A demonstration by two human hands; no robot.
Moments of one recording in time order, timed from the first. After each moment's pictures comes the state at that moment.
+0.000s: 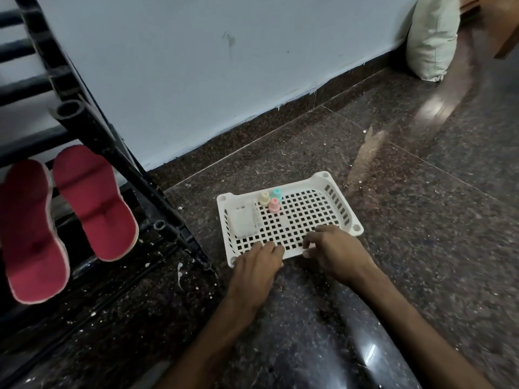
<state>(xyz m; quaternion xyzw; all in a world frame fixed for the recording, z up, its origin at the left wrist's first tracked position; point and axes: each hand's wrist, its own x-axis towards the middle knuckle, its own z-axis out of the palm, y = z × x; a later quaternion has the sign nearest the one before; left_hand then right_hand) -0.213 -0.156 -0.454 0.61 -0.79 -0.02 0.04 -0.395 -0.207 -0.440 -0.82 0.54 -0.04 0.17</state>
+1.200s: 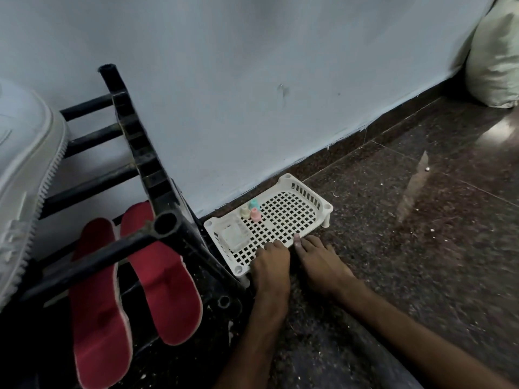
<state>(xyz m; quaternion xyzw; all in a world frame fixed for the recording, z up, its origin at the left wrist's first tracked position) -0.148 -0.277 -0.452 0.79 -0.61 -0.06 0.07 -0.257 -0.301 -0.454 -0.87 0.48 0.05 0.11</state>
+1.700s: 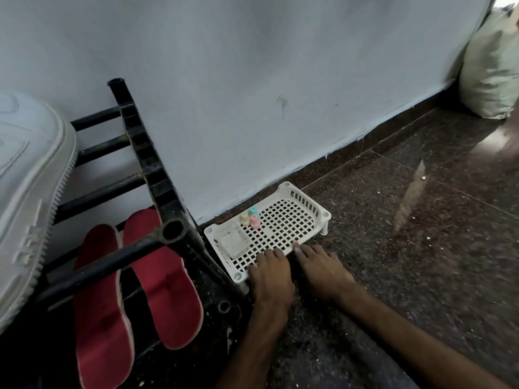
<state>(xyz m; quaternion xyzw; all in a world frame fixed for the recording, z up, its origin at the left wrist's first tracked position) -0.148 -0.261 -0.444 0.76 -0.65 0.02 -0.04 -0.262 -0.299 -0.448 -0.86 0.49 0.05 0.11</state>
